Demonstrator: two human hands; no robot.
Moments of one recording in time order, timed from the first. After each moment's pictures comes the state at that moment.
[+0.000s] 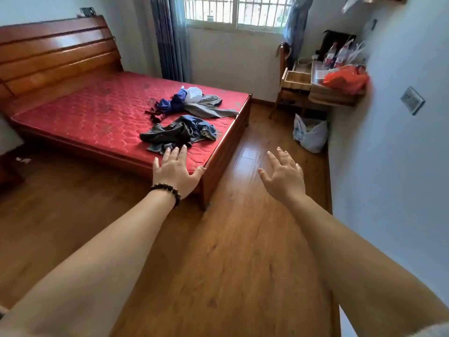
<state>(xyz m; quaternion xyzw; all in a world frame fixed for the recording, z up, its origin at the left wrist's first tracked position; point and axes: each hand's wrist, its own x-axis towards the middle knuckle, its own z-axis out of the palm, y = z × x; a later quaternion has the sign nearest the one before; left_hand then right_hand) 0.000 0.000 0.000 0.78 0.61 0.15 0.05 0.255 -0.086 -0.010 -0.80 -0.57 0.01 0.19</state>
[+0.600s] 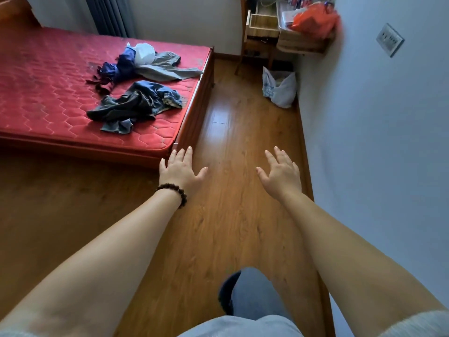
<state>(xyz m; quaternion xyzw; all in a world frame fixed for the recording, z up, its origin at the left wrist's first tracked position) 0.054 0.047 -0.089 0.85 0.52 0.04 0.11 0.281 -0.081 -0.107 -0.87 -0.48 0.04 0.13</state>
